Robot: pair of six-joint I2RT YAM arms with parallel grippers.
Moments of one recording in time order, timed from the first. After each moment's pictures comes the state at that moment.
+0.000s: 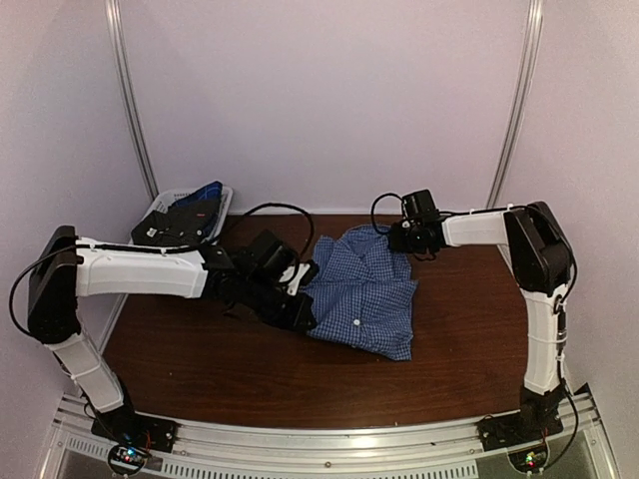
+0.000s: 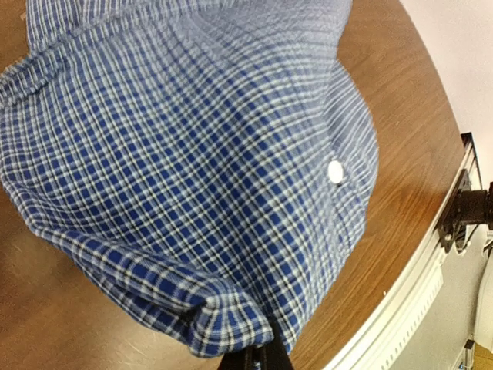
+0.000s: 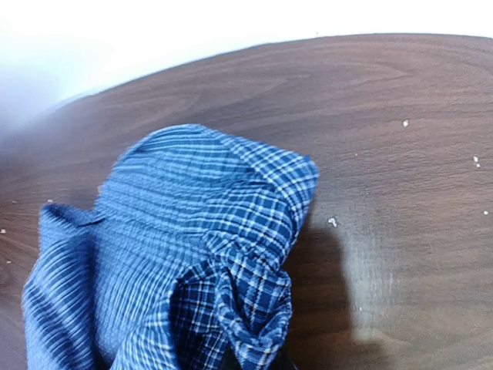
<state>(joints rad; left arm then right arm) -0.92 1.69 1.19 -0.40 0.23 -0.54 0.39 2.11 1.48 -0.09 0.08 0.47</state>
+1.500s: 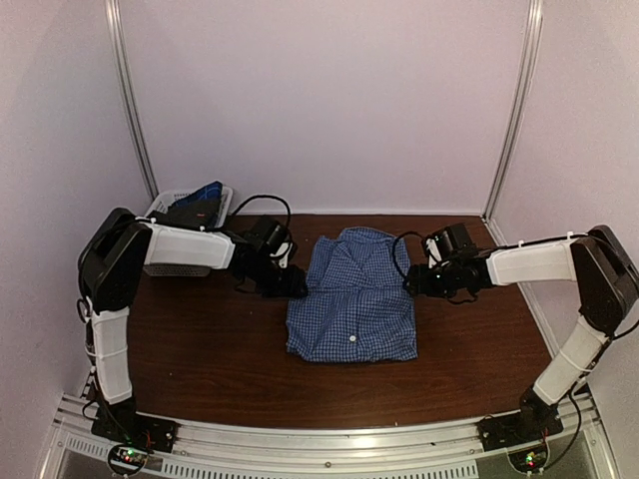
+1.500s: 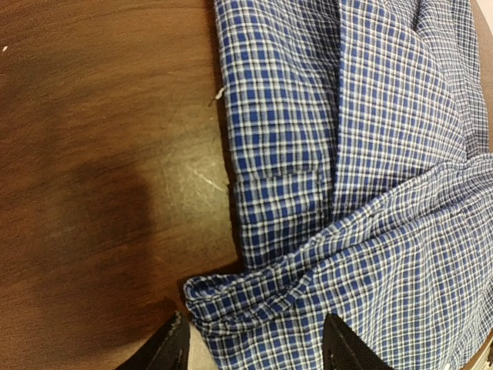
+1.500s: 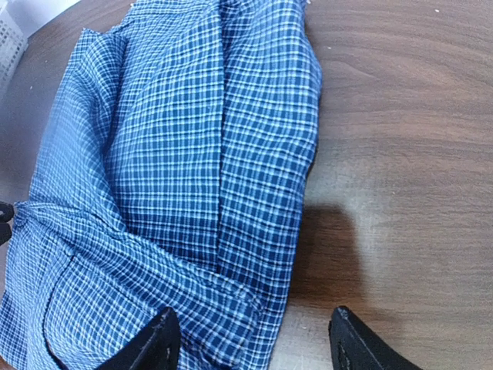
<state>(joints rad) -0.68 2.03 1.36 -0.32 0.16 -0.48 0.44 1.63 0.88 -0.11 -0.05 0.45</state>
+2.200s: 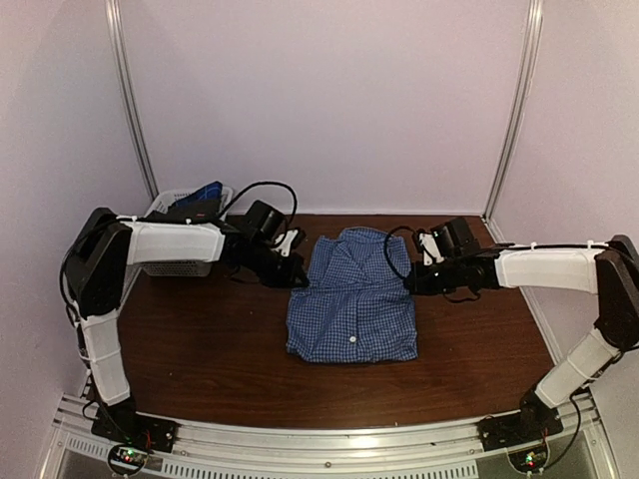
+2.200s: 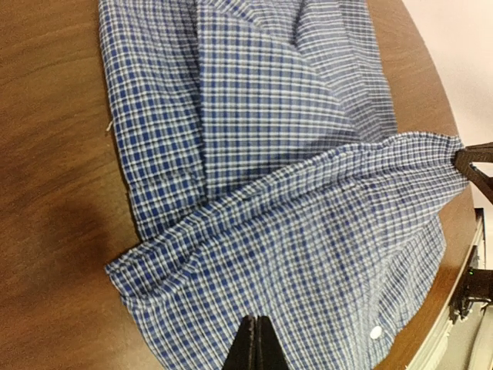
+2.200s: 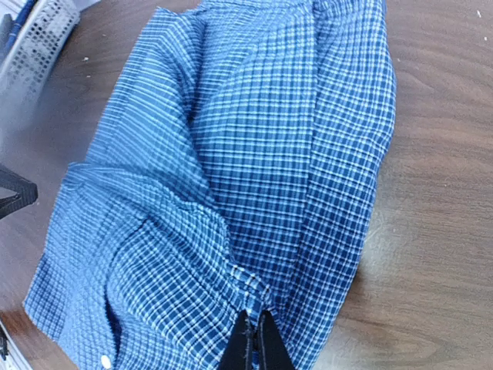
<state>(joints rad) -0.68 1.99 1.39 -0.32 0.33 -0.43 0.51 1.56 0.90 -0.17 -0.10 0.44</state>
